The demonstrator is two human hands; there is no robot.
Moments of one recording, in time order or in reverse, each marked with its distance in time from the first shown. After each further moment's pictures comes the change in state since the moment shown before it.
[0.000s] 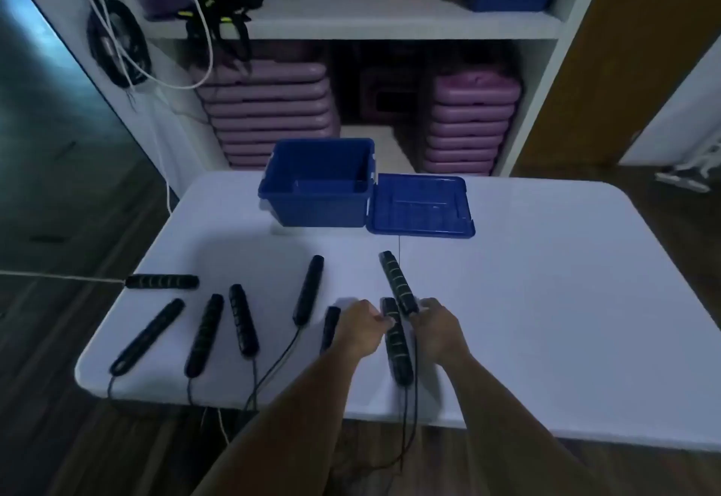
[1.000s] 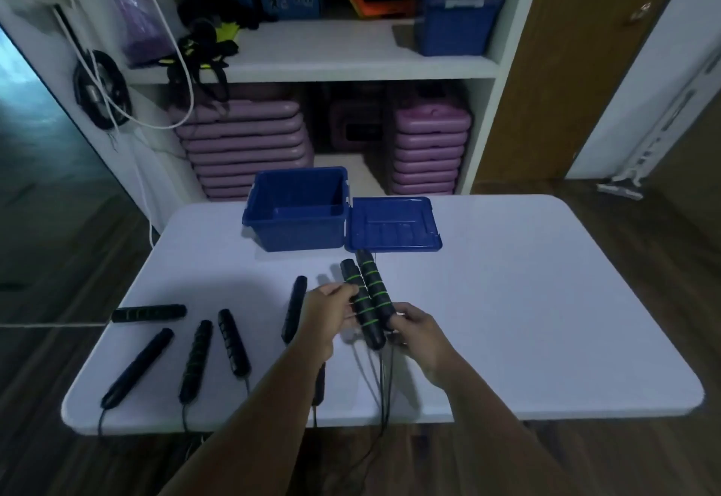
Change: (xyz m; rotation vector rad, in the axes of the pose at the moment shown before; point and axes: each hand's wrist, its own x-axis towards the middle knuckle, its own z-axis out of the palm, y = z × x) left_hand -0.061 0.050 -0.059 -0.800 0.057 0.005; right_hand -0.078 -0.050 -0.044 0.833 -0.178 0.054
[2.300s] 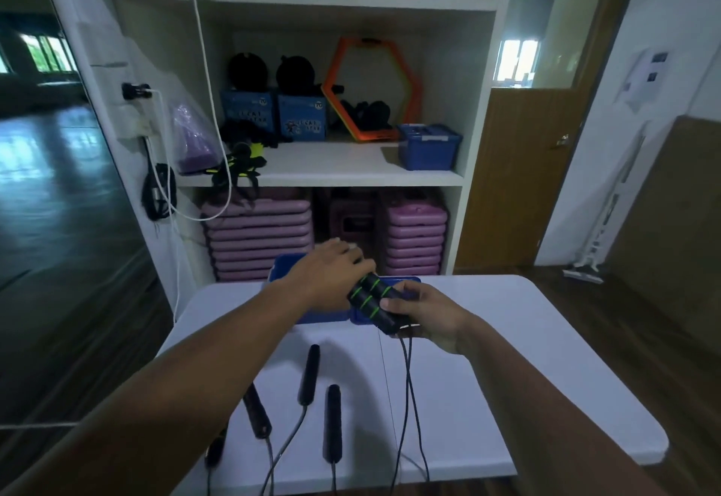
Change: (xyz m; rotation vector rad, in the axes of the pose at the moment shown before) left_hand -0.077 0.184 -0.049 1.904 -0.092 1.413; right_hand -0.097 -0.150 0.039 -0.175 -0.169 -0.260
